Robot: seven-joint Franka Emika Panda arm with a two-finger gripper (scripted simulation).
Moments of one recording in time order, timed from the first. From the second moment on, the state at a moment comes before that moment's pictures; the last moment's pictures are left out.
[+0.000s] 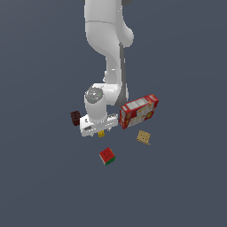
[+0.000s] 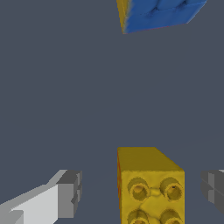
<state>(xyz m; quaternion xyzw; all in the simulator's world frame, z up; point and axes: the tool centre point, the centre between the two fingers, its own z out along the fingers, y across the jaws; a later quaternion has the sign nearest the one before) -0.022 -0.073 0.028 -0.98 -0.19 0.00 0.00</state>
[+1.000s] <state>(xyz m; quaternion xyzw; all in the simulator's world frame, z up) -0.022 -0.070 0.027 -0.98 -0.19 0.00 0.00</state>
